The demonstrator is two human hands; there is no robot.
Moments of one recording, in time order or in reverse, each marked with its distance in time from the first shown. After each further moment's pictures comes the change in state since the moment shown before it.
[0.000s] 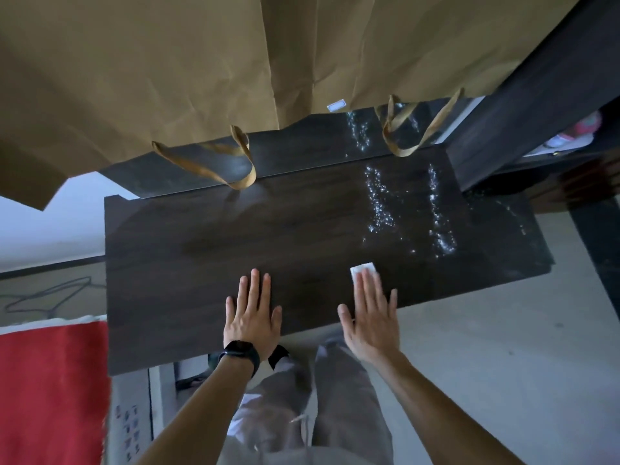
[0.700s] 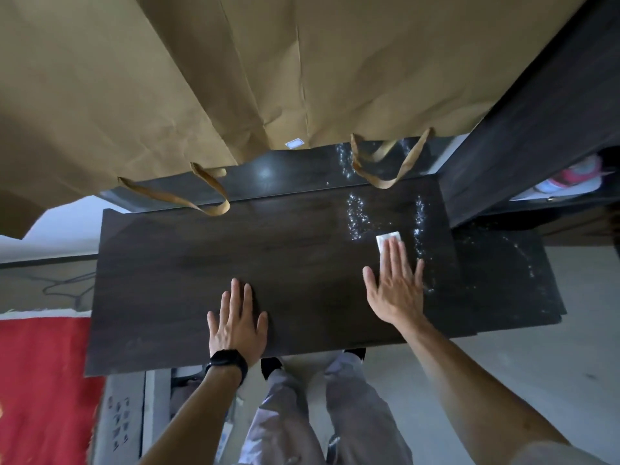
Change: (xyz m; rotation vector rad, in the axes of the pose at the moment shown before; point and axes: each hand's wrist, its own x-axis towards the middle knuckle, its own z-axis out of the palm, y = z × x) left_hand 0.020 0.072 -0.017 -0.041 0.005 -0.280; right_hand 0.139 0.107 -0.062 -0.020 -0.009 -0.008
